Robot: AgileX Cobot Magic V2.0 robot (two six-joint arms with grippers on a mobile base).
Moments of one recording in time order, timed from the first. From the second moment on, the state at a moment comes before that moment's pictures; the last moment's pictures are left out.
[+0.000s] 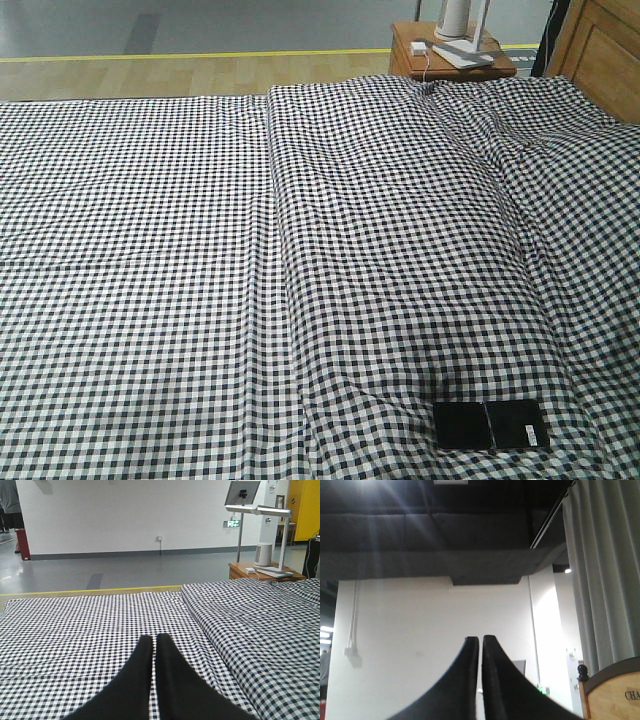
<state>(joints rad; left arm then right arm) 0.02 -0.02 0.03 -0.03 0.08 0.04 -0.01 0.06 -0.38 0.07 -0.18 -0.03</state>
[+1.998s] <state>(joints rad) 0.02 -0.02 0.03 -0.03 0.08 0.04 -0.32 1.16 -1.13 0.20 0.78 -0.11</state>
